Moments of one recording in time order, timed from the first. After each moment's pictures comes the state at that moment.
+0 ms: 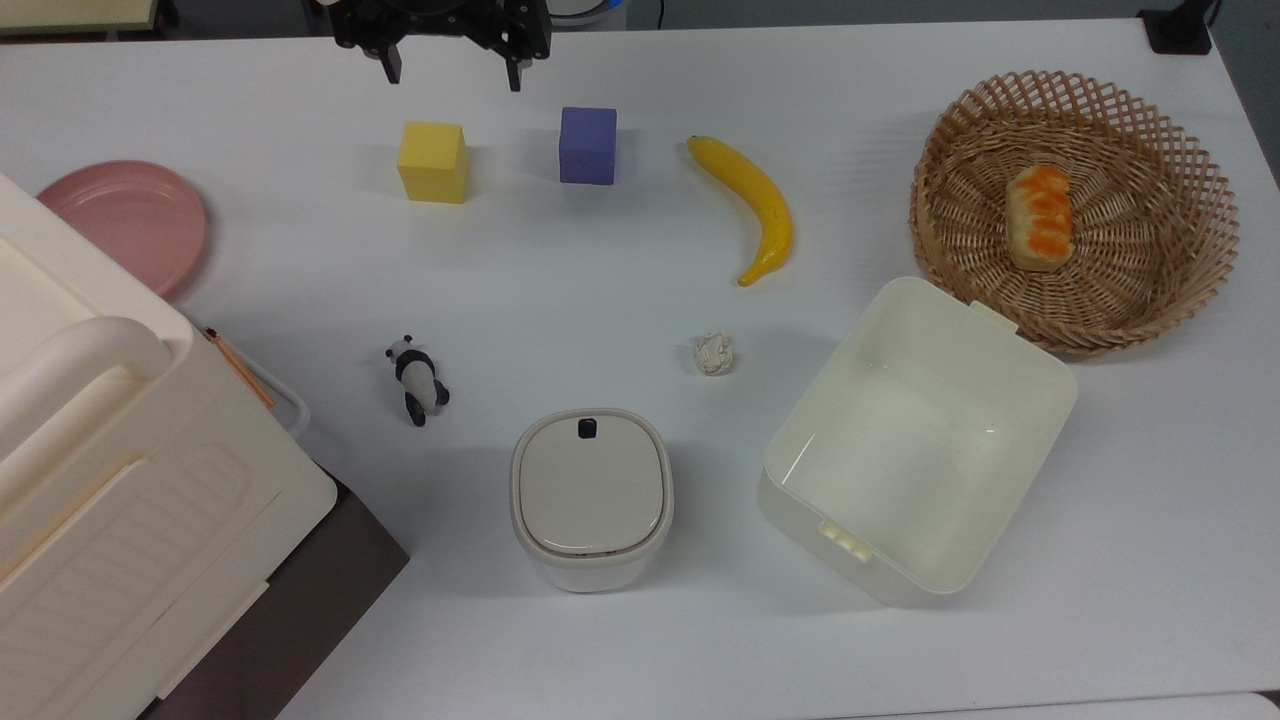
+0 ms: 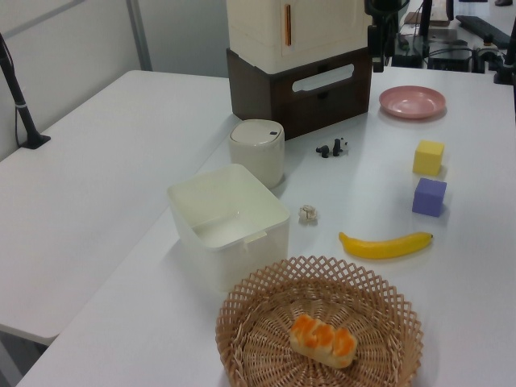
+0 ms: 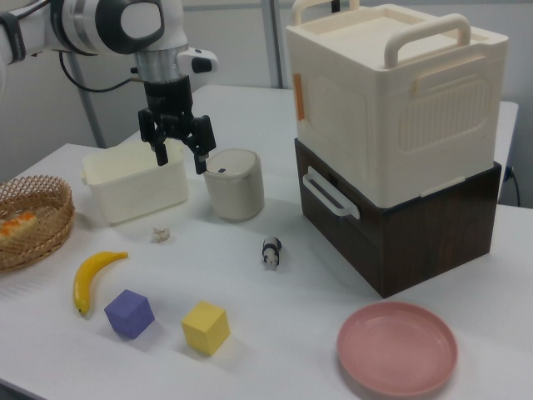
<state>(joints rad) 0.04 0.12 -0.09 -1.50 -0.02 1.53 -0.02</state>
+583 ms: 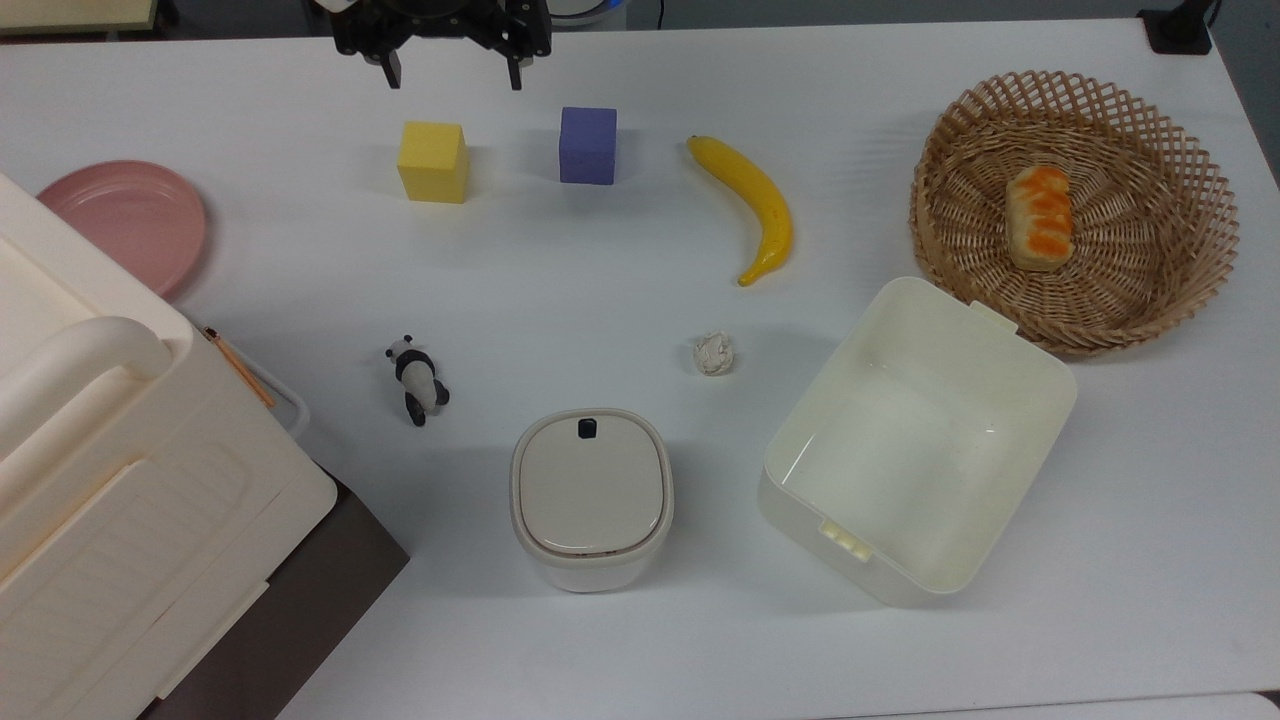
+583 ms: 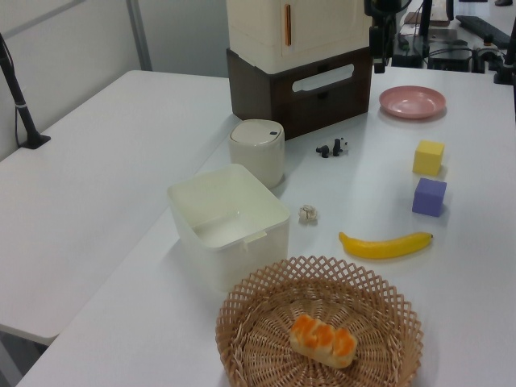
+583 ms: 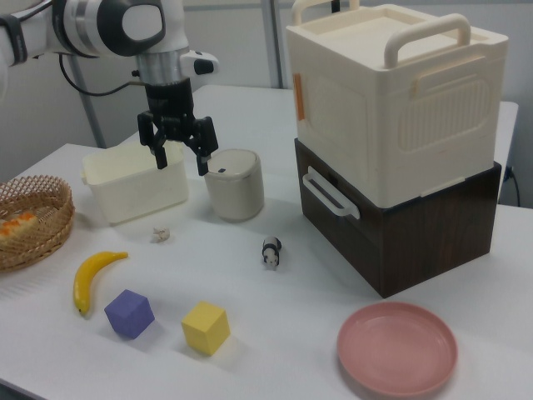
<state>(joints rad) 0.04 0.13 -0.09 -1.50 -0.03 1.53 -0.10</state>
